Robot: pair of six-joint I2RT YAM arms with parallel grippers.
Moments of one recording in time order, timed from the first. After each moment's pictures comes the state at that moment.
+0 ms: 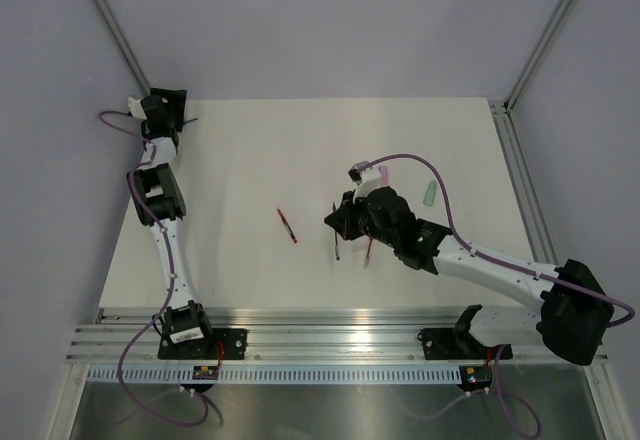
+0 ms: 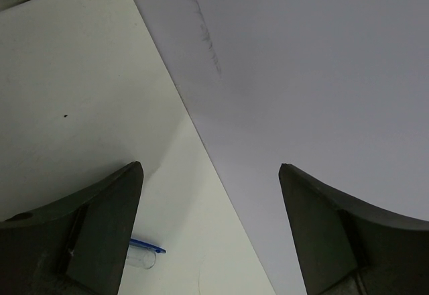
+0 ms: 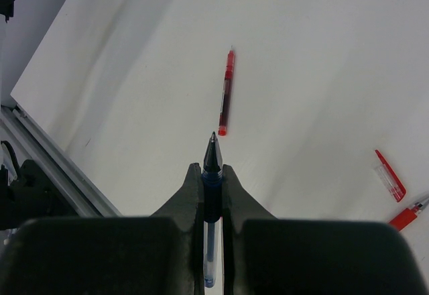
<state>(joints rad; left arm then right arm) 0.31 2.83 2.40 0.16 0.08 -1.16 0.88 1.24 0.78 0.07 0.06 0.47</state>
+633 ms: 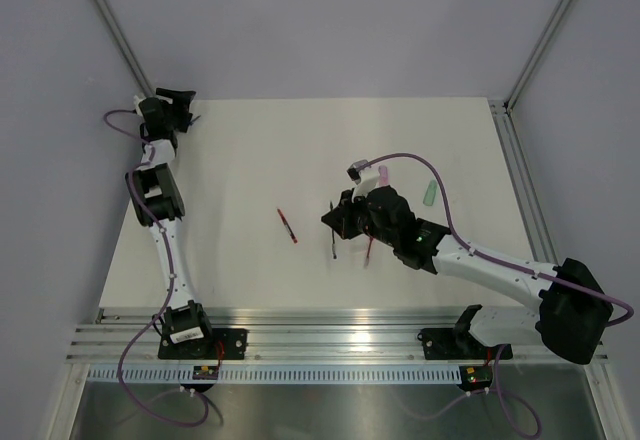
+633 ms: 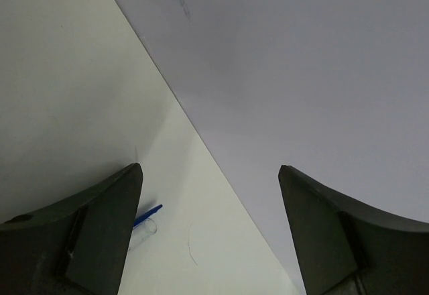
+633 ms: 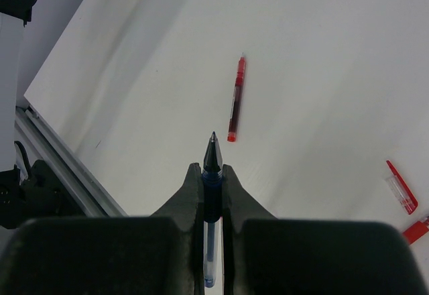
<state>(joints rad) 0.32 2.84 2.37 0.22 0.29 -1.15 0.88 1.25 0.78 0.10 0.03 0.48</state>
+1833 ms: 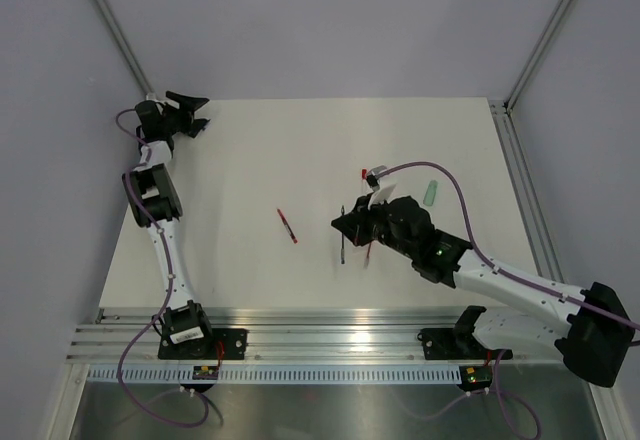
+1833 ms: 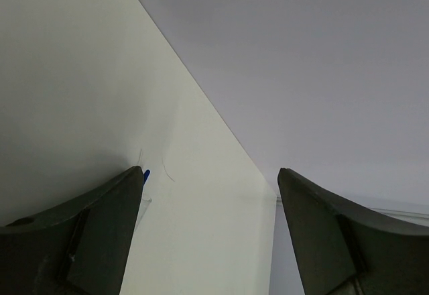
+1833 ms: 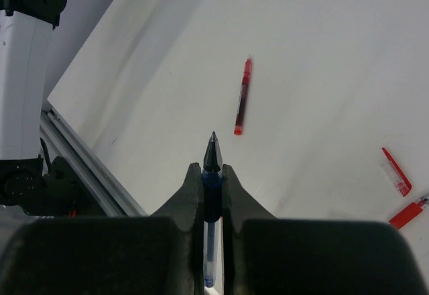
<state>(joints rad) 0.33 2.84 2.36 0.18 0.67 -1.16 0.88 1.09 0.68 0.11 0.03 0.49</state>
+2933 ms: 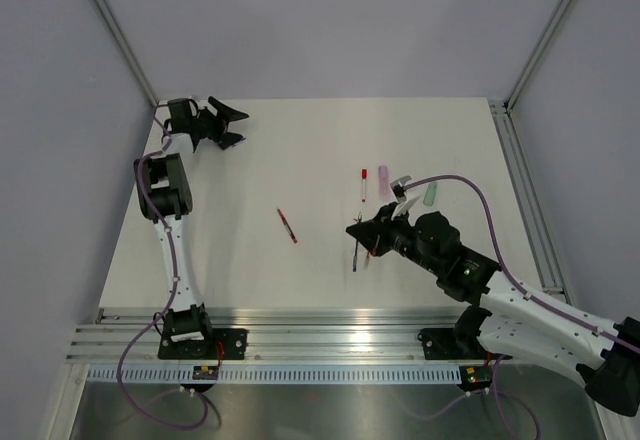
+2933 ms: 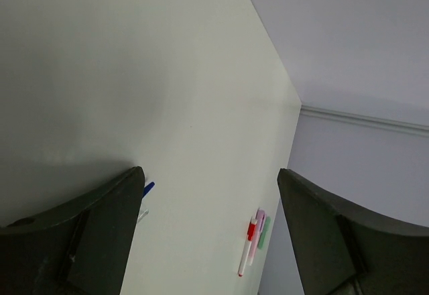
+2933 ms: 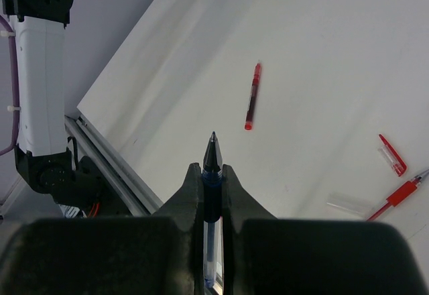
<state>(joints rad) 0.19 2.60 2.05 -0.03 0.79 -0.98 0.88 0.83 0.57 0.06 0.03 0.53</state>
